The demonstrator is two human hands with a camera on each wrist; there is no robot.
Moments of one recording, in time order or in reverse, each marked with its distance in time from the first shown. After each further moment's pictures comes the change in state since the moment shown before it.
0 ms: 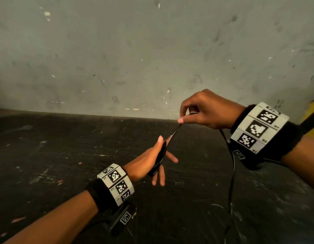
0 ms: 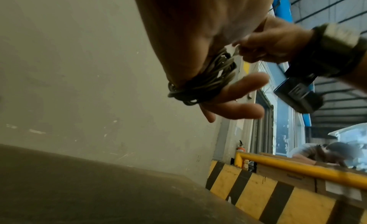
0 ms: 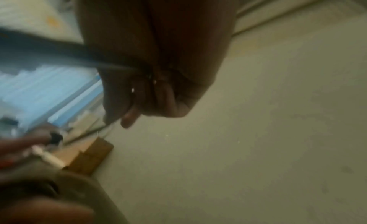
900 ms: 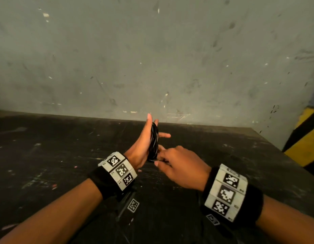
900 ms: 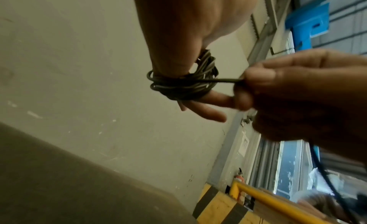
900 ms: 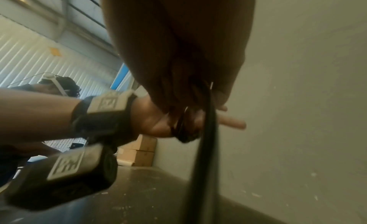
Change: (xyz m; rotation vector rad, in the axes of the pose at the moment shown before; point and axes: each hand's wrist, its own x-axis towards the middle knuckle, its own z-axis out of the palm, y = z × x) left_hand 0.023 0.034 -0.018 -0.372 0.234 0.070; right_hand -0.024 -0.045 0.105 0.107 -0.069 0.076
